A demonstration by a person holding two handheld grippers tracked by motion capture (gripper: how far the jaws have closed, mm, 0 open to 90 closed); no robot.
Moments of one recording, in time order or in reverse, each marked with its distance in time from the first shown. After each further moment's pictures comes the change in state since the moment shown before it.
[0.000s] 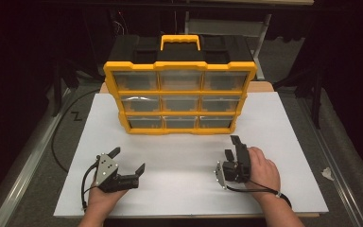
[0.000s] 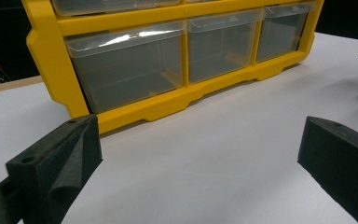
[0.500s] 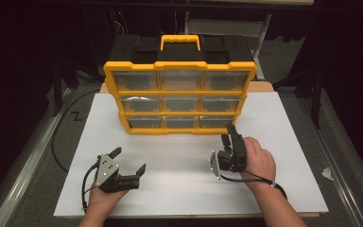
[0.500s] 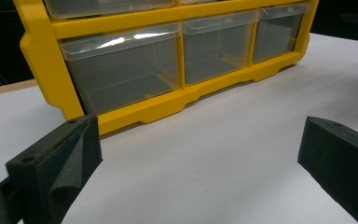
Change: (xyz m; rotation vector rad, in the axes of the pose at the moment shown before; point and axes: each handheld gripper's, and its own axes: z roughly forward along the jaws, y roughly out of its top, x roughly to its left) left arm -0.002 0.000 0.001 -0.005 -0.010 0.008; right arm -0.030 0.019 0.013 -0.006 -0.101 0.025
